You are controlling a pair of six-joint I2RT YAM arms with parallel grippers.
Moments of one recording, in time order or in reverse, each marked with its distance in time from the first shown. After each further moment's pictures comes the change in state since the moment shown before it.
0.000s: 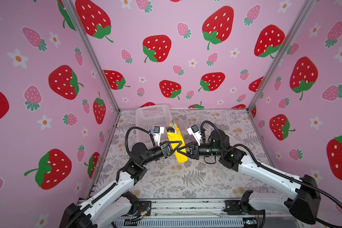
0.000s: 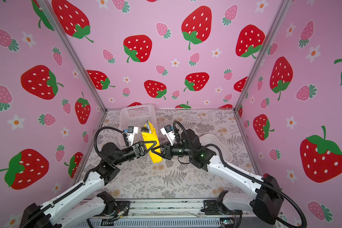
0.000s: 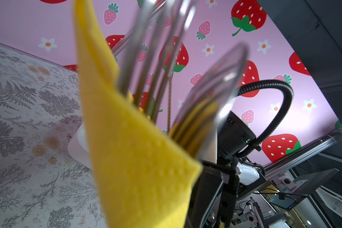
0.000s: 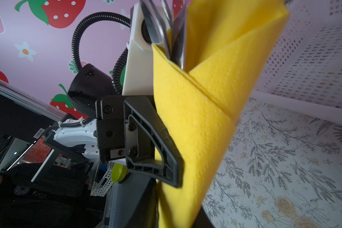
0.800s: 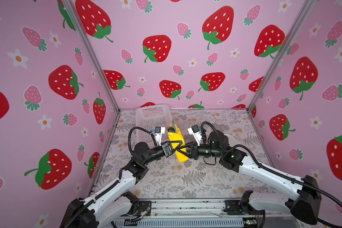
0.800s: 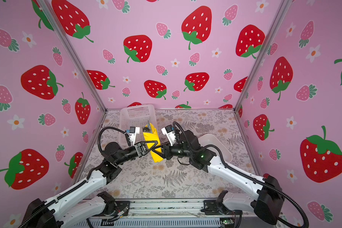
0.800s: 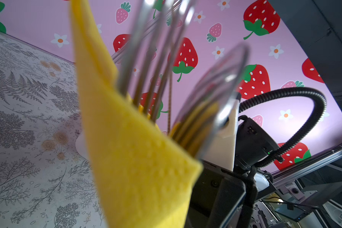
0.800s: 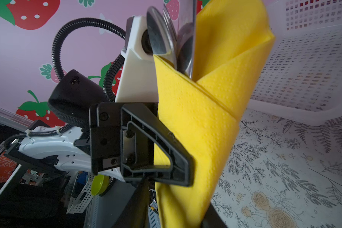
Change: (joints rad) left arm 0.001 0.046 -0.019 0.034 -0.024 -0.029; right arm 0.025 -0.011 0.008 -0.066 0.145 -0.045
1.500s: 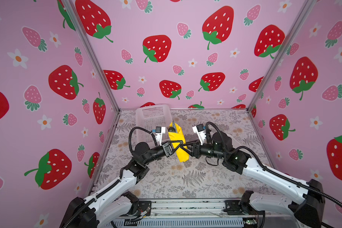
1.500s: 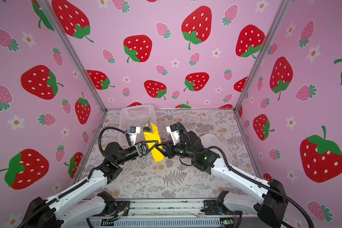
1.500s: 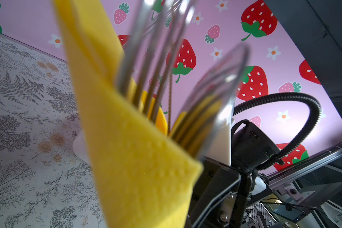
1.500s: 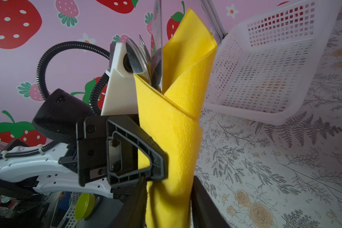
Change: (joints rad) left arm -0.009 0.017 0.000 0.030 -0.014 -0.001; right arm -0.001 -0.049 -0.015 -0.034 0.130 0.013
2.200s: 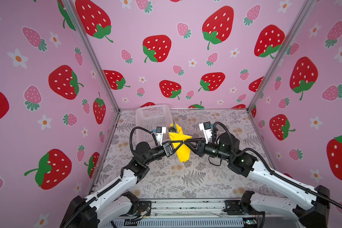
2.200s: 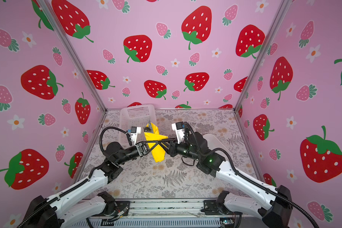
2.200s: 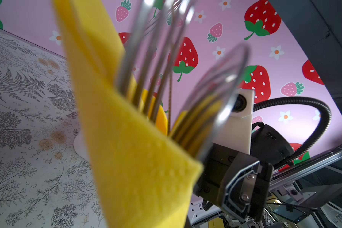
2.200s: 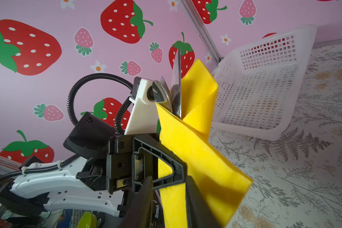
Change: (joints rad) left arm -0.002 0.011 0.000 0.002 0.000 0.000; right arm -0.003 -0.080 -0.006 0.003 0.118 0.032
